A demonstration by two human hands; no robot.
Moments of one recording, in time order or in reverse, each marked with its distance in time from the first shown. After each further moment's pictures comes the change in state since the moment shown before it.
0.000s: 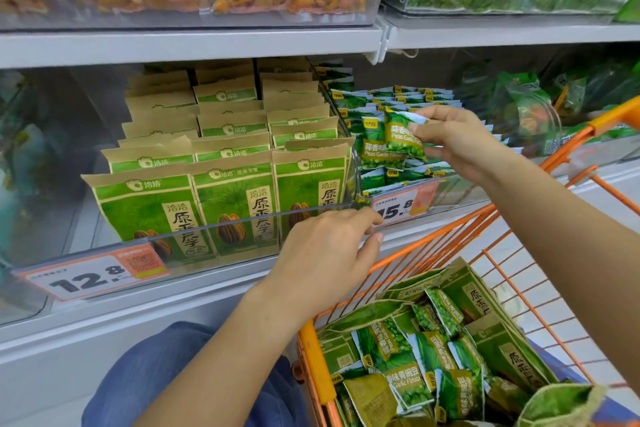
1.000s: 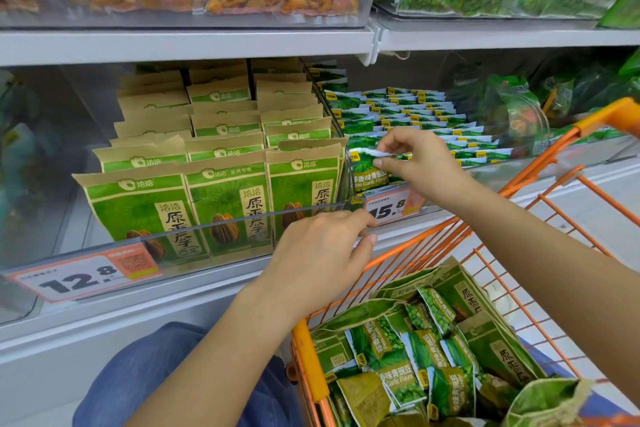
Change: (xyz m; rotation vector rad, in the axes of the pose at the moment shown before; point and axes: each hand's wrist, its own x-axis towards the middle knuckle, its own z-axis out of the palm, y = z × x) left_hand 0.001 0.001 0.000 0.038 -0.038 0.000; right_hand -0.023 0.019 0.028 -0.571 -0.026 -0.429
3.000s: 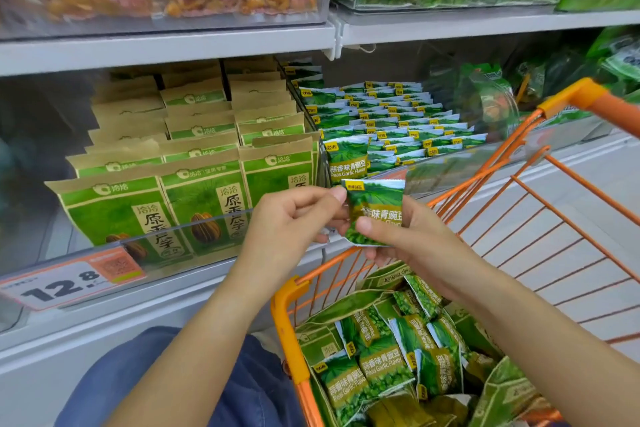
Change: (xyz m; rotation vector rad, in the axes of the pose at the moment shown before) left_hand -0.004 0.009 -0.016 -1.021 0.166 -0.248; right_hand -0.111 -0.038 0.011 0.879 -0.213 0.376
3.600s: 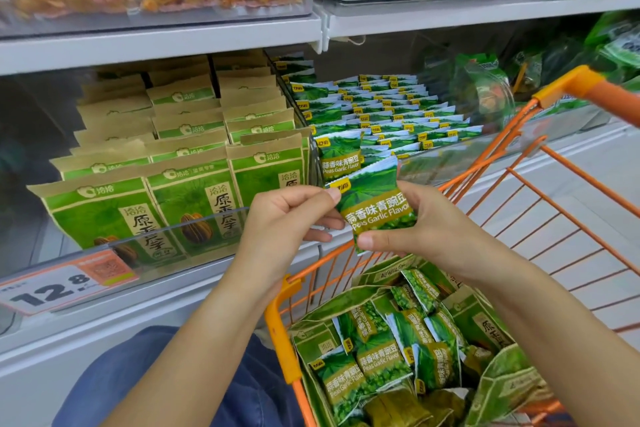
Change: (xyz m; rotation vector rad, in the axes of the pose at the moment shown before) left_hand 0.002 0.003 0.011 -0.150 0.085 -0.095; right_hand -0.010 -0.021 -0.012 -0.270 -0.051 -0.163
